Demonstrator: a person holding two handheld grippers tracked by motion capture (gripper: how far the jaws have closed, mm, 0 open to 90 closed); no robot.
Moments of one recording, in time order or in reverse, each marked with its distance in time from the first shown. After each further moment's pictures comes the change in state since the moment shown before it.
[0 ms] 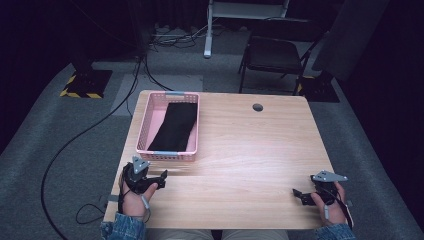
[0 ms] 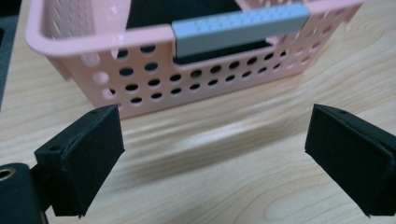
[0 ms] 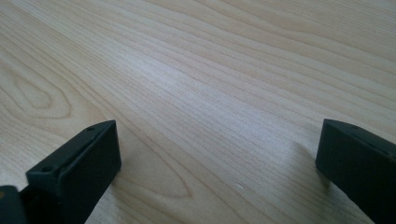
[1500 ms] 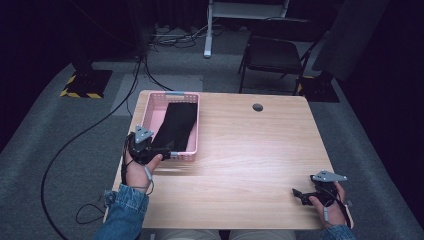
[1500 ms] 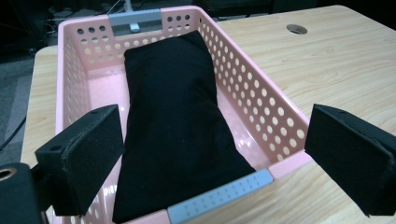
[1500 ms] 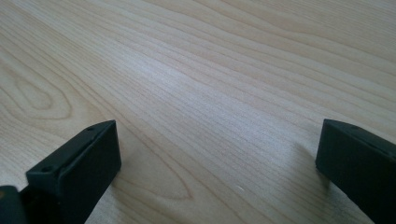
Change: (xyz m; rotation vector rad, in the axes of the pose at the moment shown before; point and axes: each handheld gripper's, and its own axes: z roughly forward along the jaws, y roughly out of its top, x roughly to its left) left arm 0.003 0.092 0.003 -0.104 -0.056 0.023; right arm 0.000 0.000 0.001 -0.001 0.002 -0.002
